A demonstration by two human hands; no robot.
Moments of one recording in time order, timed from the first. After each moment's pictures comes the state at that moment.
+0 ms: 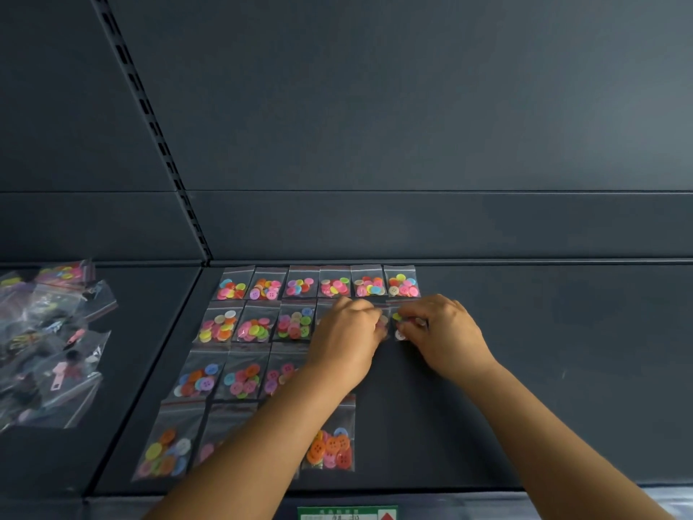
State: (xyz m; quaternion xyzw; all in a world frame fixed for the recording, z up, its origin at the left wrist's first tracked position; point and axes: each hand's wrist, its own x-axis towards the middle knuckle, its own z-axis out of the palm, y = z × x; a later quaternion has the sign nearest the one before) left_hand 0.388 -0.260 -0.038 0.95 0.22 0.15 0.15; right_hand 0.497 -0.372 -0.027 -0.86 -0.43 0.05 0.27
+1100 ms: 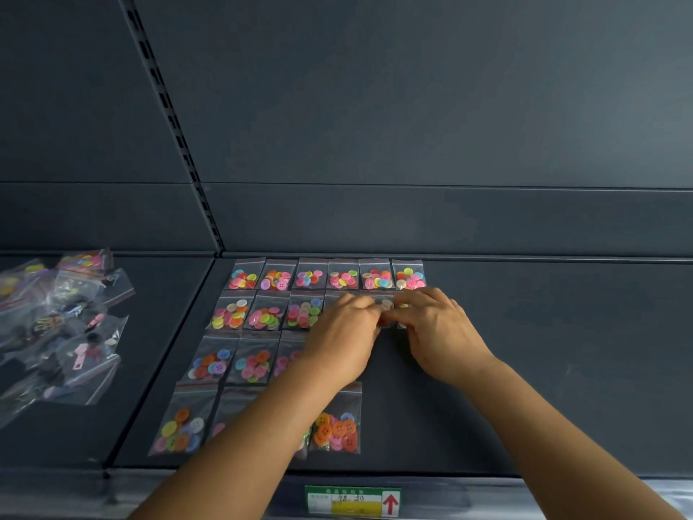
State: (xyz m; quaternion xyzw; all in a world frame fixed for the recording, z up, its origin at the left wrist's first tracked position) left_hand 0.371 -0.264 -0.021 0.97 0.21 0.09 0.11; right_hand 0.483 -0.373 -0.021 -0.82 -0.56 0.00 0.12
